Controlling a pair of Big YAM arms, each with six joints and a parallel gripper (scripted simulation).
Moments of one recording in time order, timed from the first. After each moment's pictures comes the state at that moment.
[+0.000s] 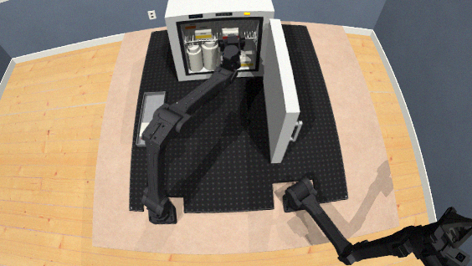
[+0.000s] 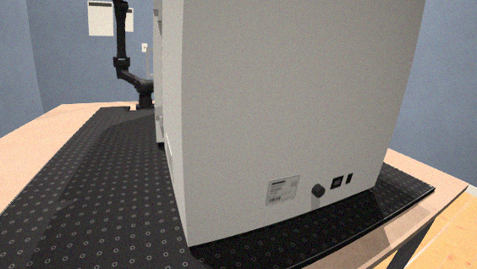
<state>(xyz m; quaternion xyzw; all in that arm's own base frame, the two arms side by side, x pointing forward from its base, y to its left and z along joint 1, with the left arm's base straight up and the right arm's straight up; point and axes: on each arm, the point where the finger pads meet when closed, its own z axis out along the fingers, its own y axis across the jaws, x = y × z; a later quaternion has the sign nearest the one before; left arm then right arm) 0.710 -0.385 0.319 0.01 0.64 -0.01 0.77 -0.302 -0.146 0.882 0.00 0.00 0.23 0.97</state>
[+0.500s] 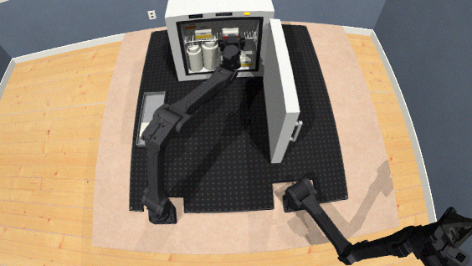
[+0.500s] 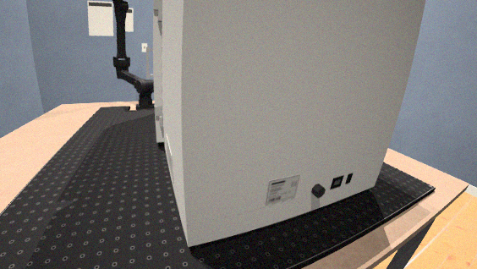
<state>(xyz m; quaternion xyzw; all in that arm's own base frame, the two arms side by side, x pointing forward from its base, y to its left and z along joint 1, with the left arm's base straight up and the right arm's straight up) 0.710 -0.386 0.319 0.01 0.64 -0.01 0.77 -0.302 -0.146 0.882 0.00 0.00 0.23 0.97</state>
